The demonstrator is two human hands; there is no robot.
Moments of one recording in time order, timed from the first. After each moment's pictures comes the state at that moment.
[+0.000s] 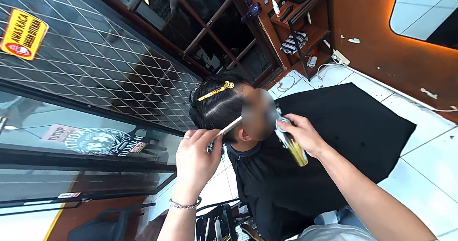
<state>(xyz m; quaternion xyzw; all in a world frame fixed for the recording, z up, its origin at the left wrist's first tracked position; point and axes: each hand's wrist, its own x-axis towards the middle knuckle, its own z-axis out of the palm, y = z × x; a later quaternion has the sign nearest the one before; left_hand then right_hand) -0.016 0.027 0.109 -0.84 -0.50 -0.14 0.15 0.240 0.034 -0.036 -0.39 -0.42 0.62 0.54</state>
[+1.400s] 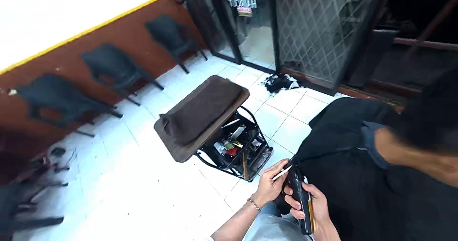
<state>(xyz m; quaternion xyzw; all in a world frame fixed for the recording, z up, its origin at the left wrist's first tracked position) -0.107 -0.202 -0.142 -0.46 -0.65 -0.60 -0.12 0.035 -0.110 -0.110 -0.13 -0.04 0.99 0.02</state>
